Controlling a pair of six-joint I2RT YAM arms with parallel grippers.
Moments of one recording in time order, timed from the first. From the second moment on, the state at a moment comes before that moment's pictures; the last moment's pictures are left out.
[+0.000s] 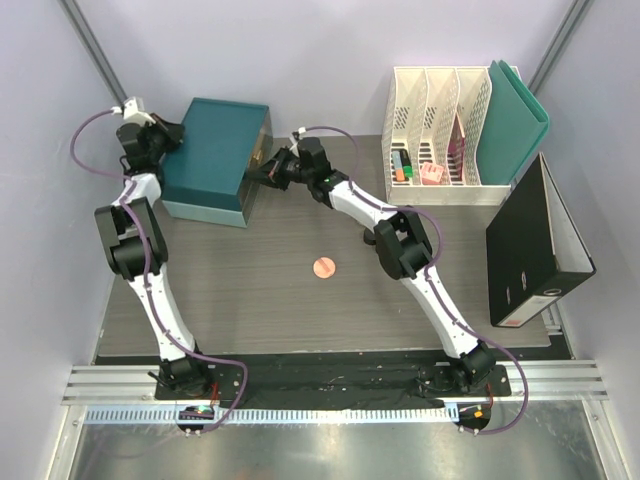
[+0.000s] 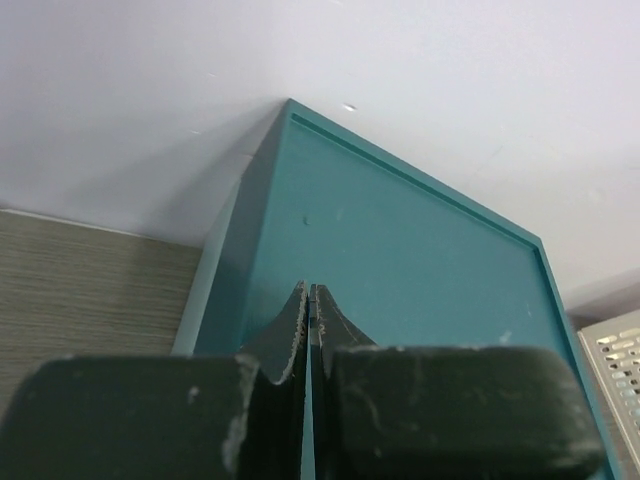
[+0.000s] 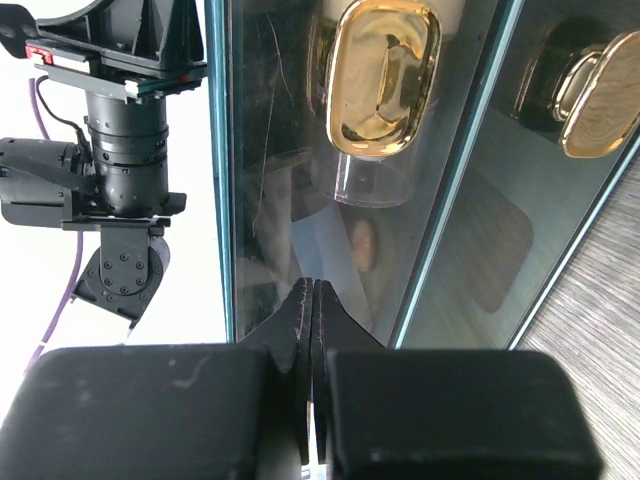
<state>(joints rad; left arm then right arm) 0.27 2.24 1.70 0.48 0.43 -0.50 0.63 2.66 2.32 0.13 -0.50 1.26</state>
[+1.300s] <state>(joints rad) -0.10 2.07 1.68 0.03 0.25 0.03 0.57 2.58 2.07 0.23 -0.40 1.30</state>
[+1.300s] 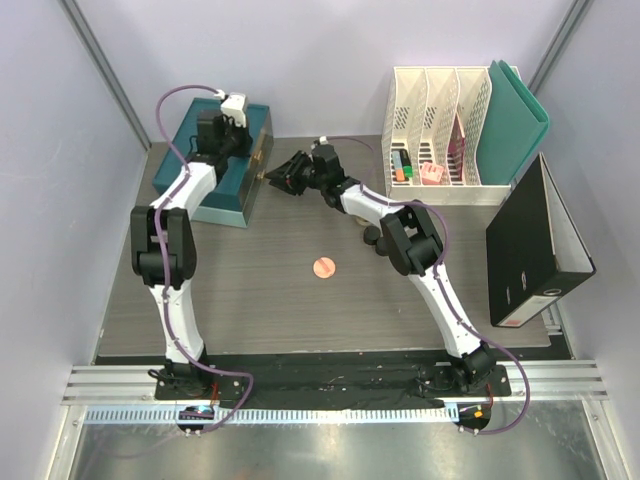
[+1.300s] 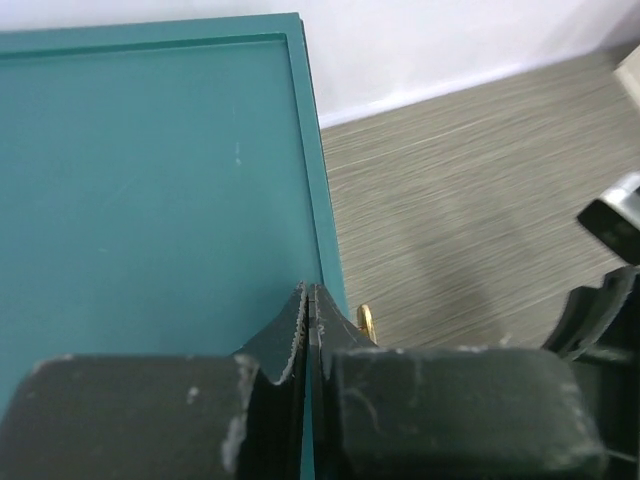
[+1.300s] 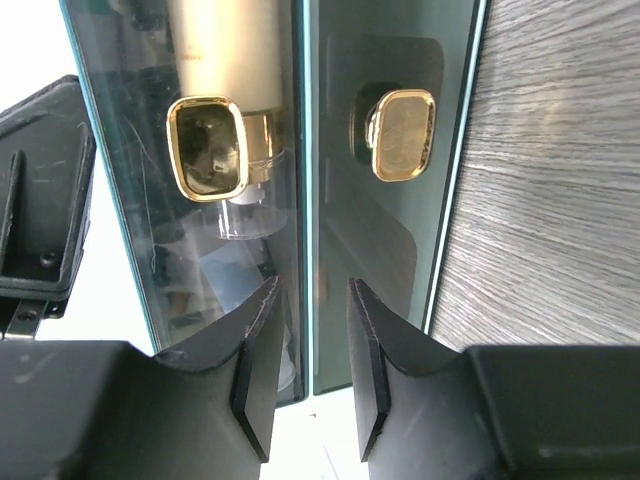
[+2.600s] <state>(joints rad) -0.16 1.85 1.56 -0.32 0.16 0.16 0.56 2.60 1.96 0.34 -0.40 1.39</state>
